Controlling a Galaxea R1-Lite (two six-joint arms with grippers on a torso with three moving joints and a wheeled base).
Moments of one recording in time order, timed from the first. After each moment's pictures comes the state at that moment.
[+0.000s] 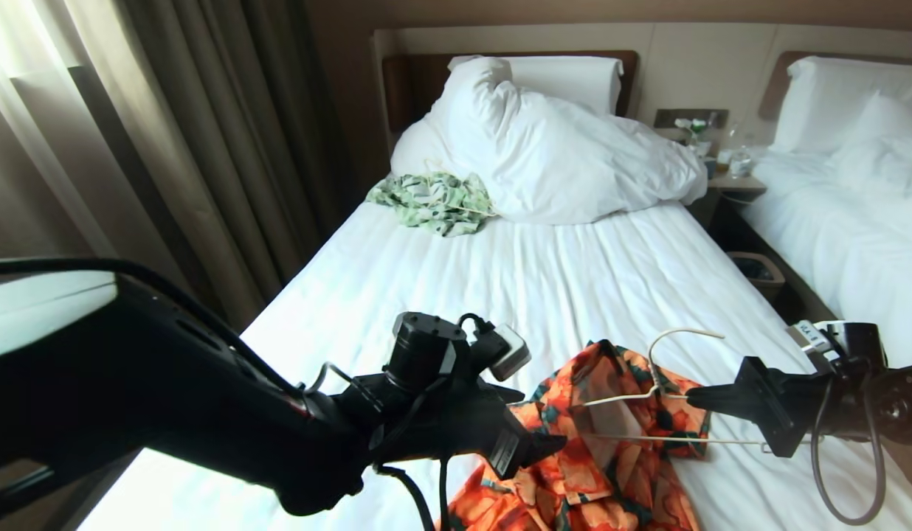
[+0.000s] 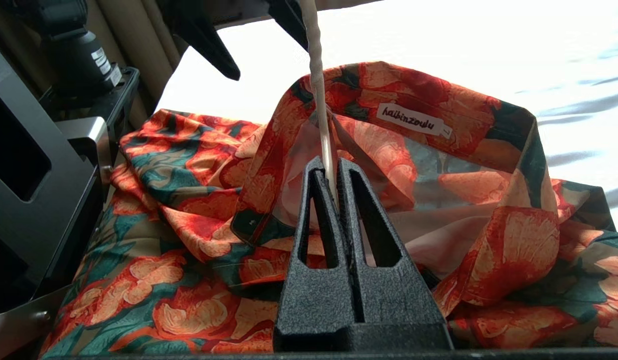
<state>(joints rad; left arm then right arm) -0.78 2.00 -0.86 -0.62 -0.27 0.12 -0.17 2.07 -0.75 -0.53 1.52 -0.79</state>
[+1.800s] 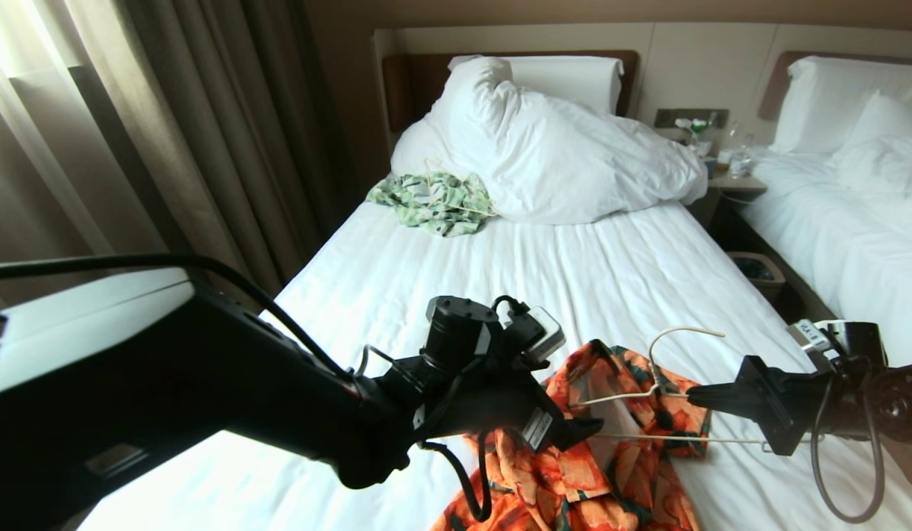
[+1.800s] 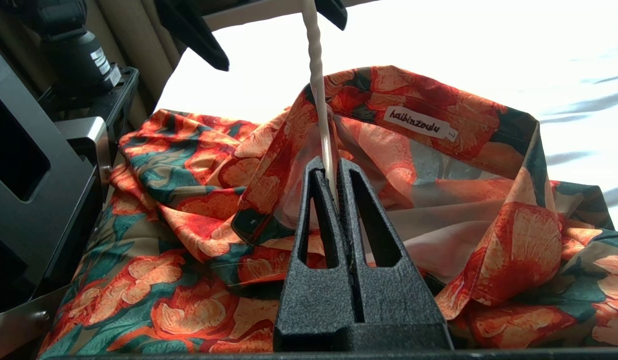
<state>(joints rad) -0.81 2.06 -1.00 -0.65 -0.27 0.19 -0.17 2.08 -0.76 -0.53 1.52 -0.79</state>
